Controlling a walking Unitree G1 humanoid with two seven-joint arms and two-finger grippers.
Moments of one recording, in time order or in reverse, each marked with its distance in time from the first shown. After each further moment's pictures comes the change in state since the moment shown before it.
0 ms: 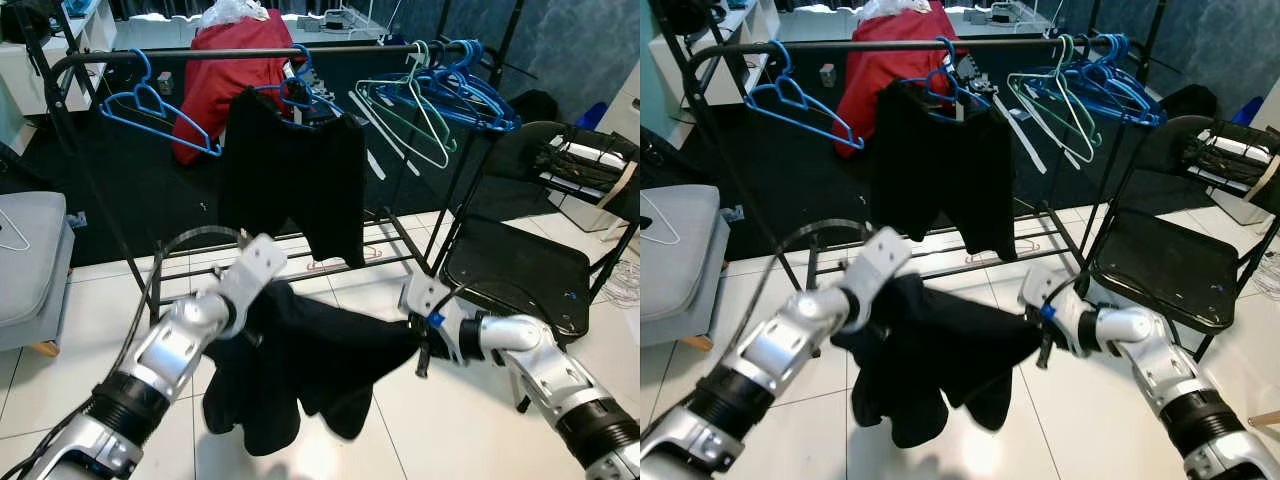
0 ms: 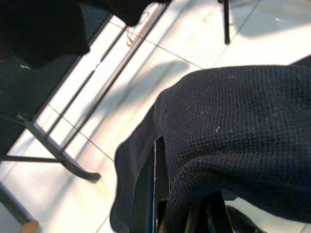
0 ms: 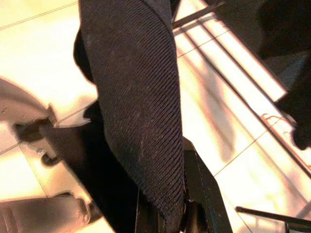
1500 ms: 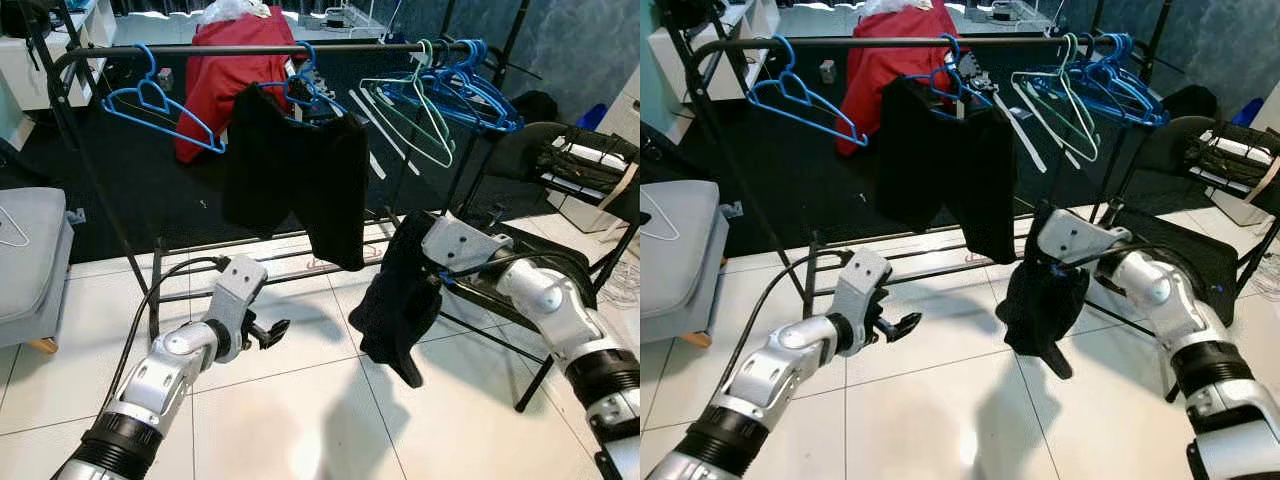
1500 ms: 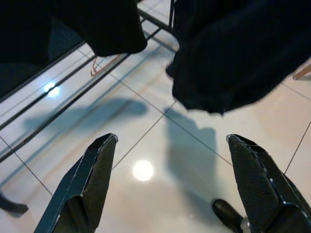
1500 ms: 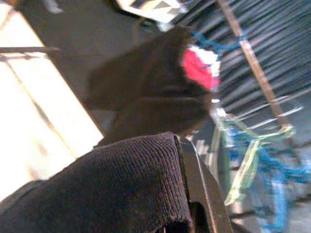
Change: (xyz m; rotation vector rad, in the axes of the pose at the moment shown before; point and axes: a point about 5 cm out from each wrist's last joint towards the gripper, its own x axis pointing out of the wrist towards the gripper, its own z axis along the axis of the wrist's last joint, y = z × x) left arm -0.012 -0.008 0.000 -0.267 -0.216 -0.093; right arm -0.029 -0.068 0.051 -0.480 -0.210 -0.629
